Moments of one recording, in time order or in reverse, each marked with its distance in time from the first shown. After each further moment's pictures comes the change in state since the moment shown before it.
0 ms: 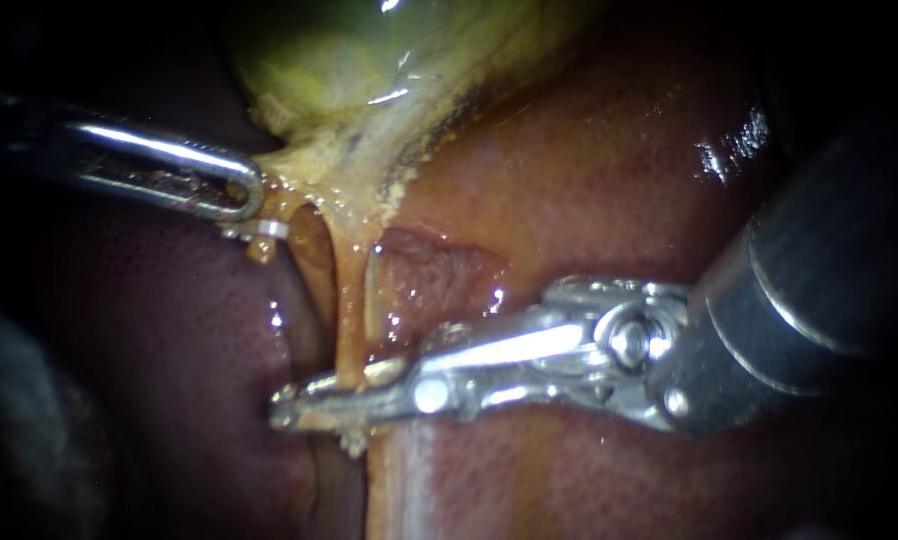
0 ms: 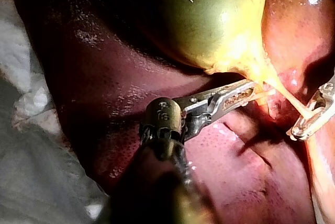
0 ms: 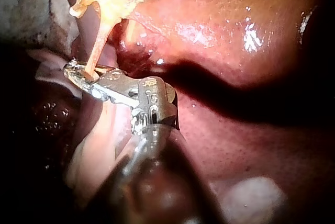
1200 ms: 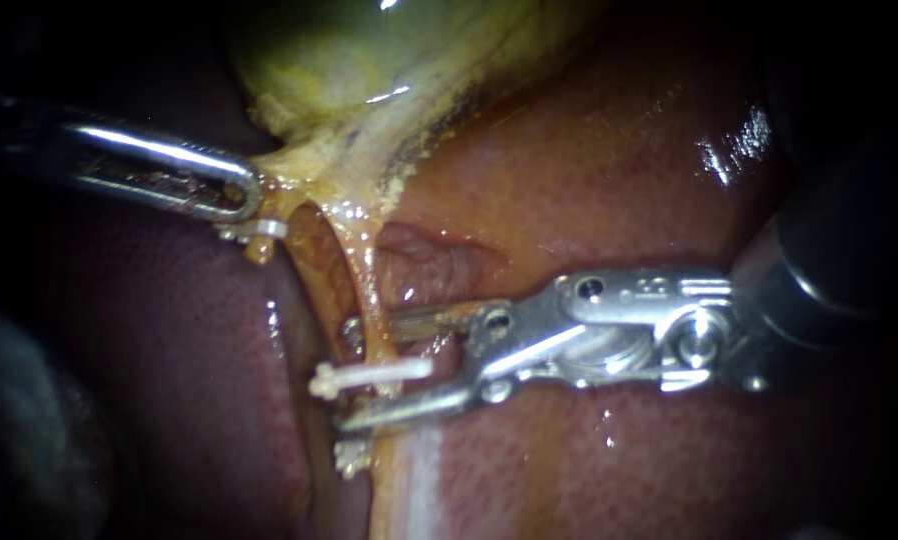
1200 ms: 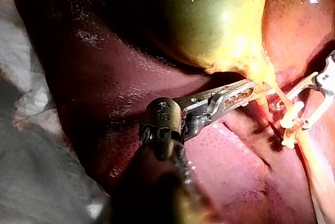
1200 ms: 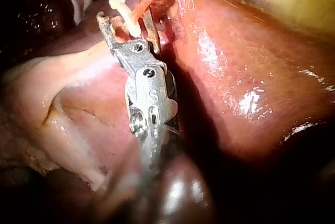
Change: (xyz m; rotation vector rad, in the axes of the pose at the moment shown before) right arm -0.002 0.003 -0.003 -0.118 0.007 -0.675; left arm 0.000 0.000 0.000 -0.005 -0.004 0.001
